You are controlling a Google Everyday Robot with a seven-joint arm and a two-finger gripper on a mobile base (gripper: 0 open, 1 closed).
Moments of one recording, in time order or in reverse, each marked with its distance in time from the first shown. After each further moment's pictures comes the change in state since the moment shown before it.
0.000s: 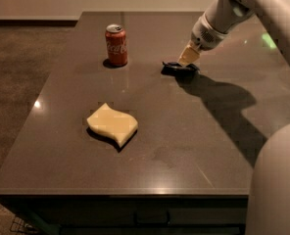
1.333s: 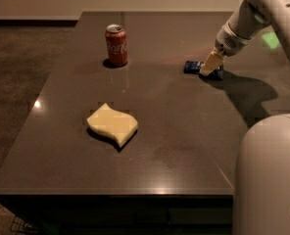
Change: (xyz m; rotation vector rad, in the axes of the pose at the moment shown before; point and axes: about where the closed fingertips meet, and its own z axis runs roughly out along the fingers) arm 0.080 -0.050 -0.001 0.014 0.098 0.098
